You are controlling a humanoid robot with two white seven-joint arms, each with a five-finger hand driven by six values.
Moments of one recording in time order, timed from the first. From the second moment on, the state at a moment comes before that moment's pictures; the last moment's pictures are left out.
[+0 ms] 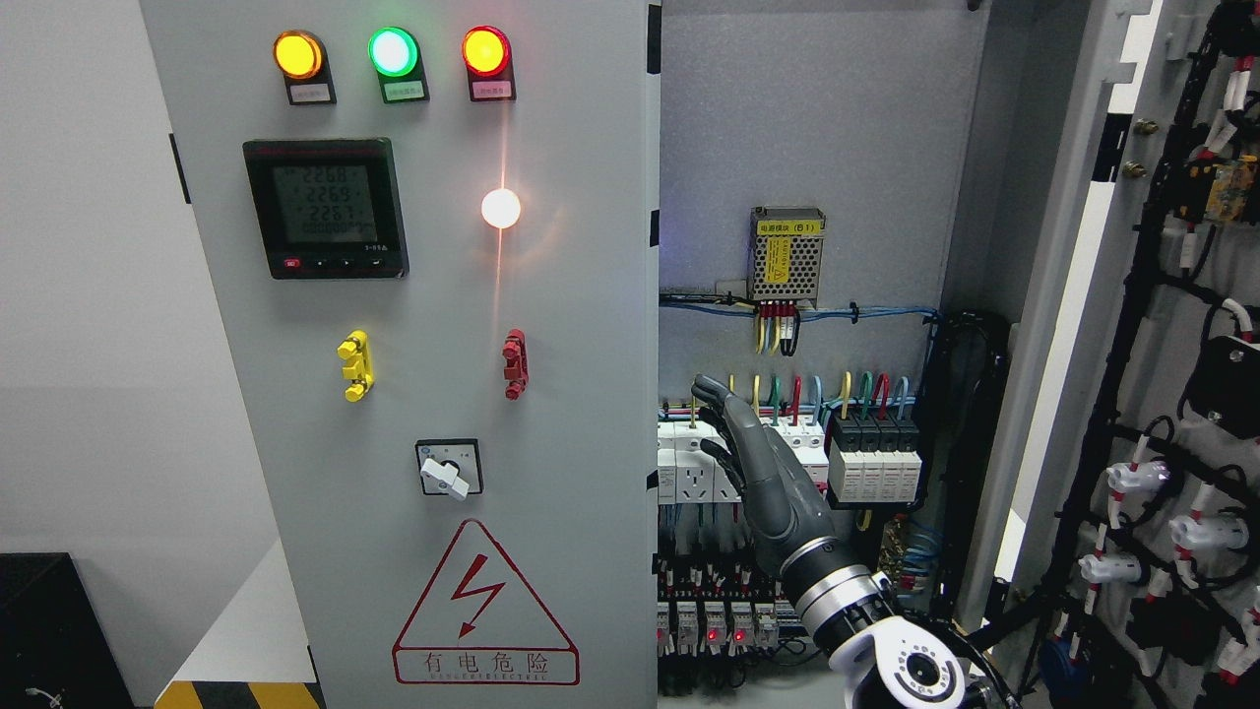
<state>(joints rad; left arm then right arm) 0.00 -0.06 0.00 0.04 0.00 -0.06 0.13 -0.60 0.01 0.23 -1.62 -0.25 0.29 0.08</state>
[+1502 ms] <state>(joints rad) 0.00 -0.06 0.00 0.04 0.00 -0.06 0.13 -0.67 -0.02 0.23 -1.55 -0.37 0.29 0.22</state>
